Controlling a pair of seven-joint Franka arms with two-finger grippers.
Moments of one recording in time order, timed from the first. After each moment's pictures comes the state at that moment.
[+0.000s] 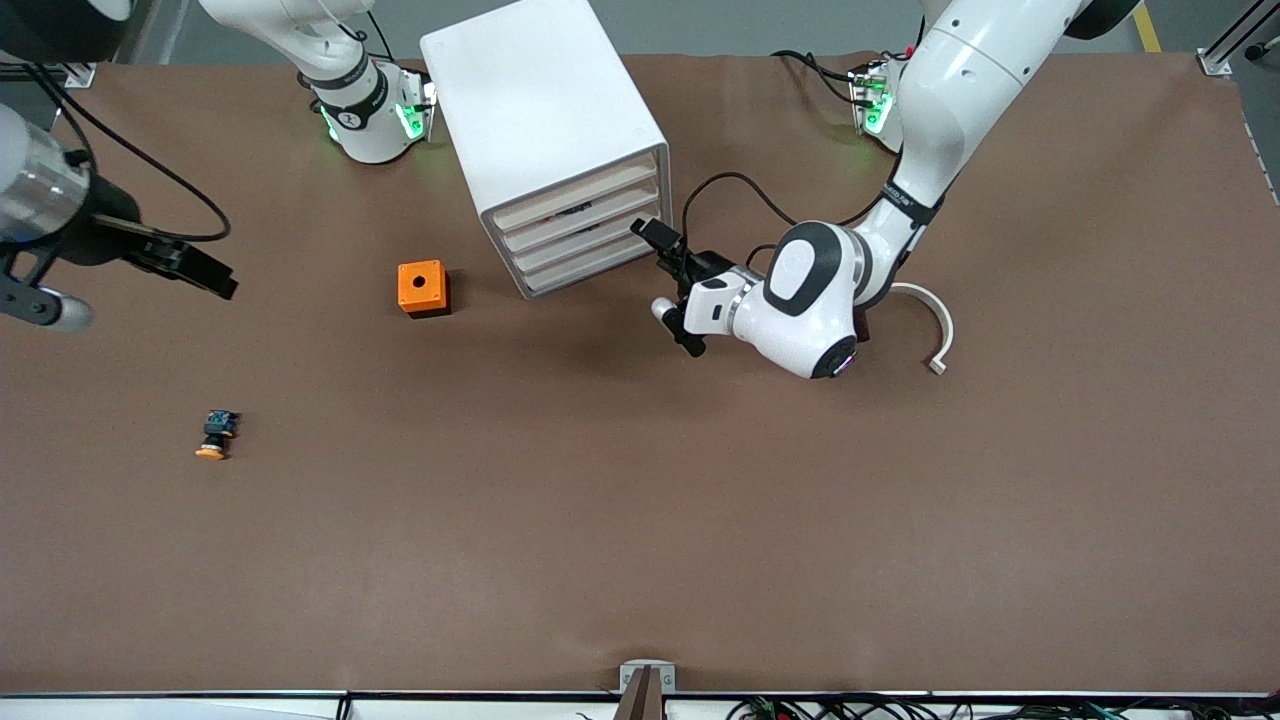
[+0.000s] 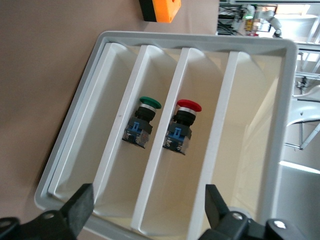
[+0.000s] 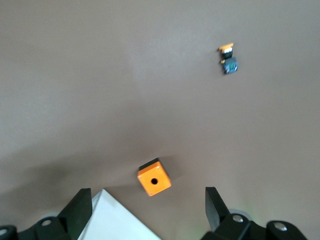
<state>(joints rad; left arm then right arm) -0.30 0.62 -0.35 -1.77 -1.01 1.81 0.57 0.18 0.11 -0.04 -1.43 0.01 1.44 0.54</state>
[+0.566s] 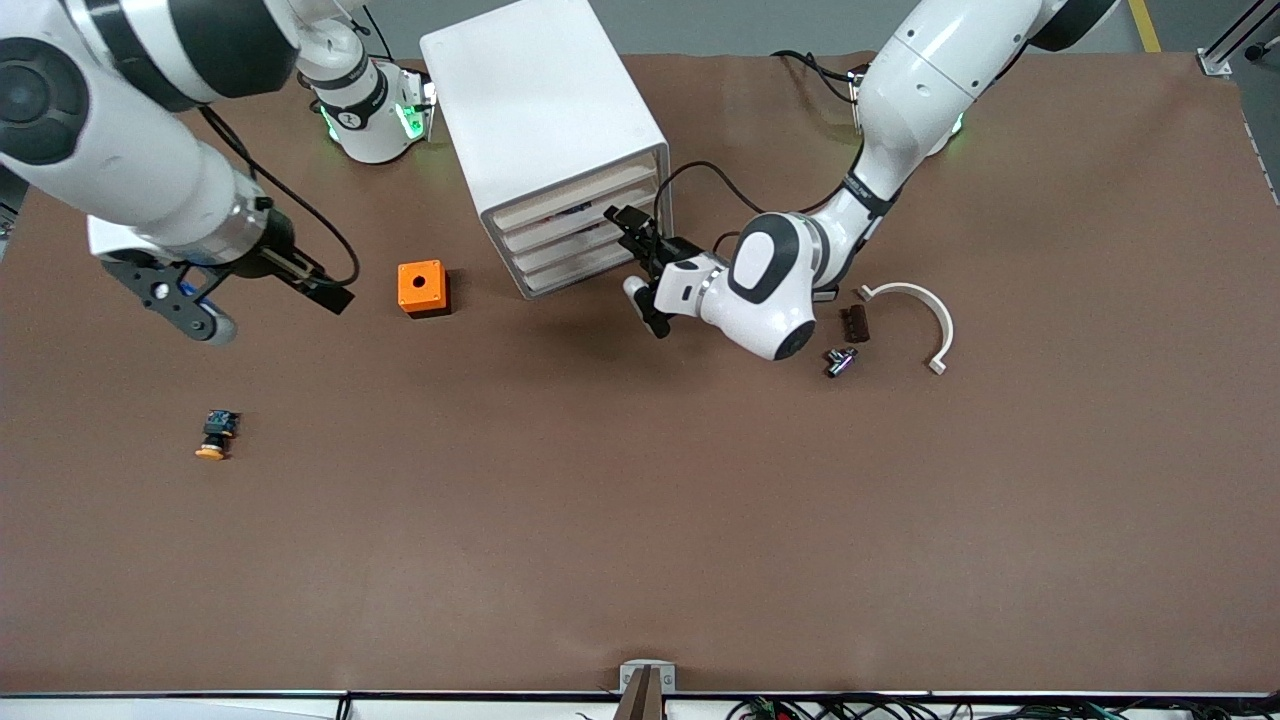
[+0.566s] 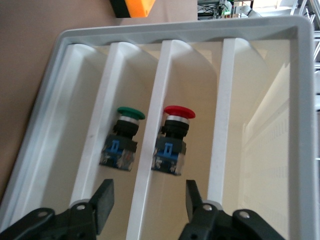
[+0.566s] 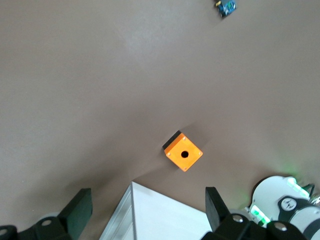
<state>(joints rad) -0.40 0.66 -0.35 -1.78 -1.13 1.88 0.71 0.35 0.16 -0.03 -1.47 0.02 1.44 0.99</state>
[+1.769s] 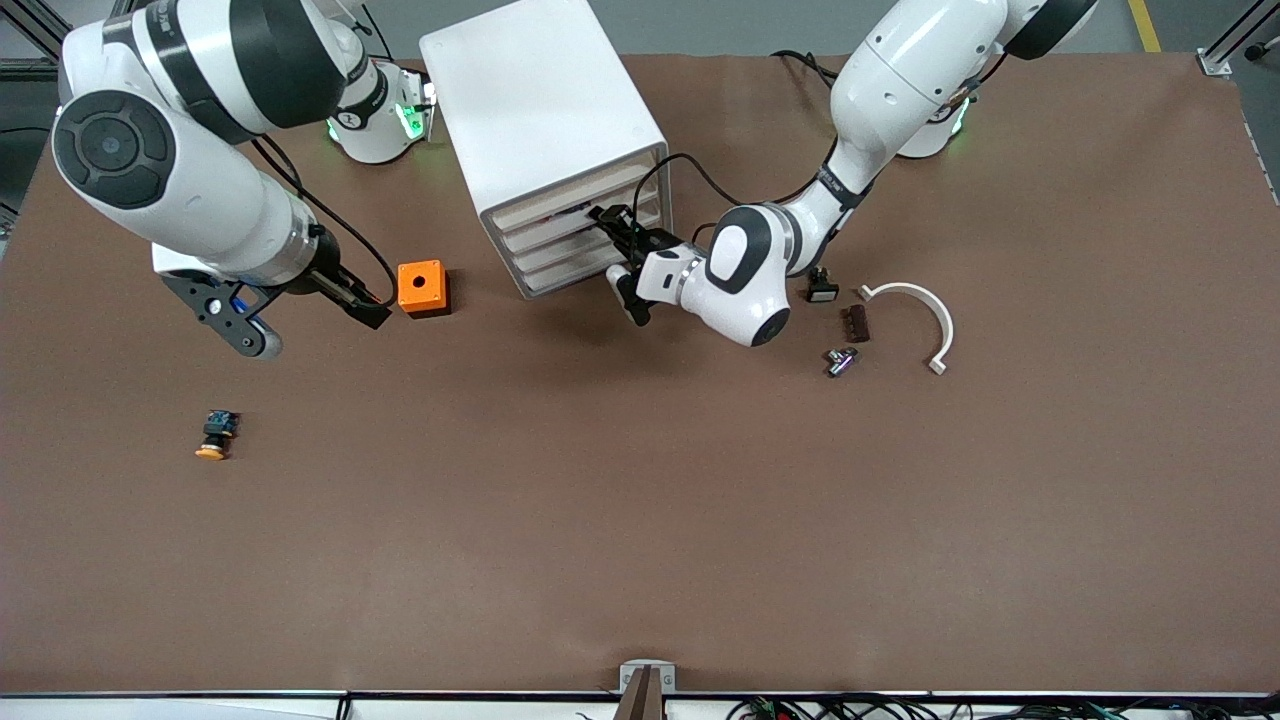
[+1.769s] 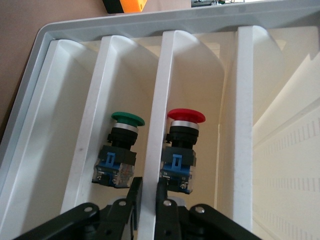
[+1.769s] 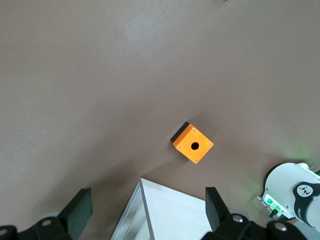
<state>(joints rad) -0.45 0.69 -0.35 -1.79 -1.19 1.92 0.76 0.37 0.21 -0.04 -1.47 0.04 1.46 1.05</state>
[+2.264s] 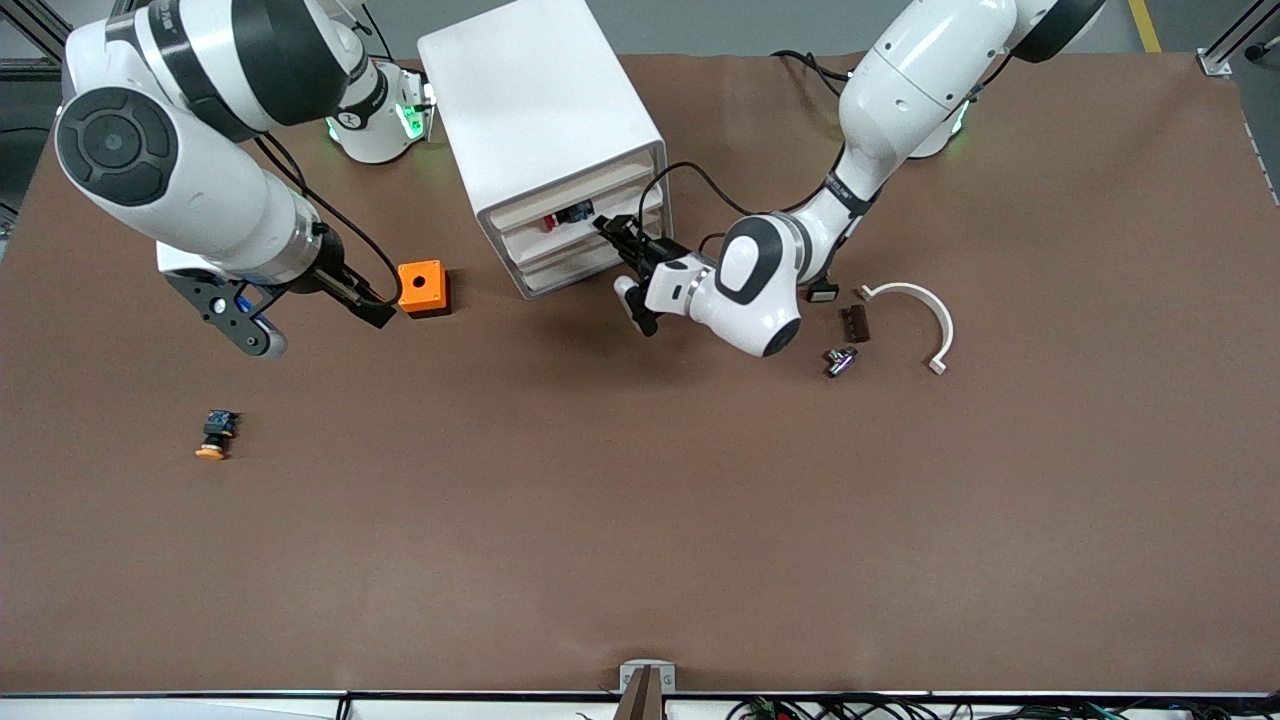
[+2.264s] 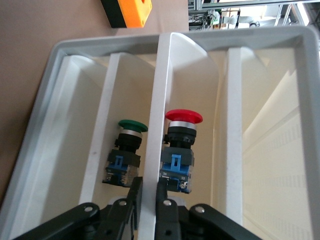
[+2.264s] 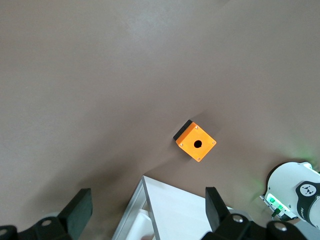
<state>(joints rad) -0.41 0.70 -0.33 -1.76 -1.19 1.88 0.76 0.38 0.21 -0.04 -1.46 0.05 1.47 1.06</state>
